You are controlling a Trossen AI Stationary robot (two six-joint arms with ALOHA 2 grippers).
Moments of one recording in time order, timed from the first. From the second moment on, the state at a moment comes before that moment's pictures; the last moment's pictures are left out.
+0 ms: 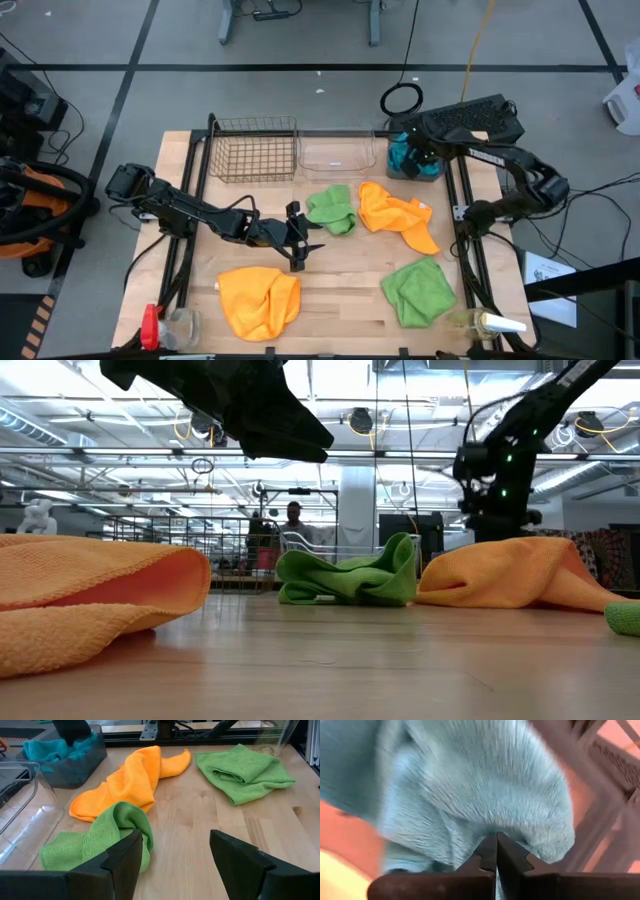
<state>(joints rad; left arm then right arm) -0.26 1.55 0.85 0.23 -0.33 -0.10 -0.90 1.36 0.79 -0.66 0.20 -0.04</state>
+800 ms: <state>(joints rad) -0.30 1.55 0.86 -0.03 -0.42 -0.34 0.04 1.06 0.80 -0.49 0.37 0.40</state>
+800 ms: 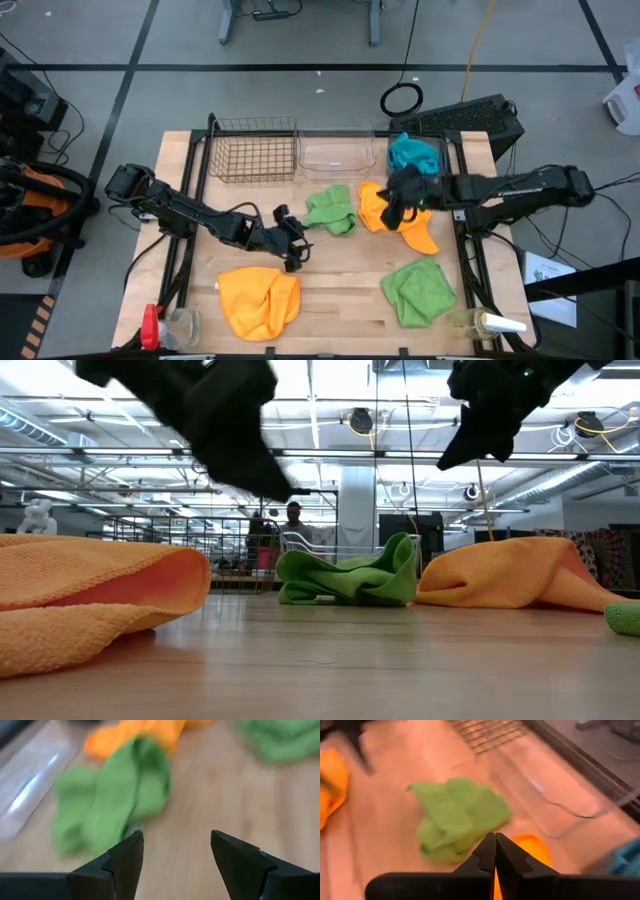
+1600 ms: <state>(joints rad) -0.53 1.55 0.92 -0.39 -0.17 -0.67 0.38 1.54 0.80 -0.10 0.37 0.33</state>
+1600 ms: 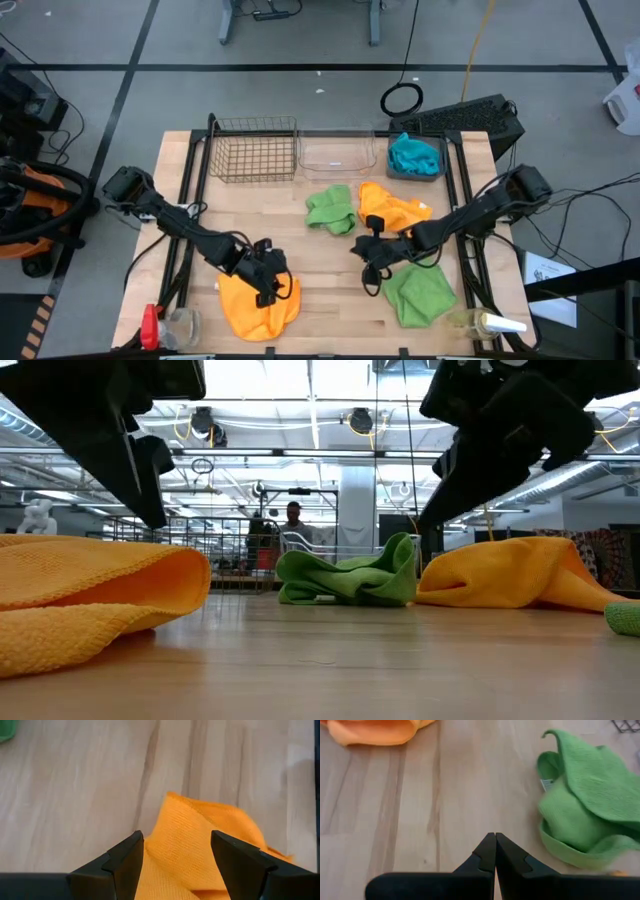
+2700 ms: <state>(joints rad) -0.40 1.62 0.97 -0.58 0.10 -0.41 0.38 1.57 0.80 0.00 0.37 0.27</state>
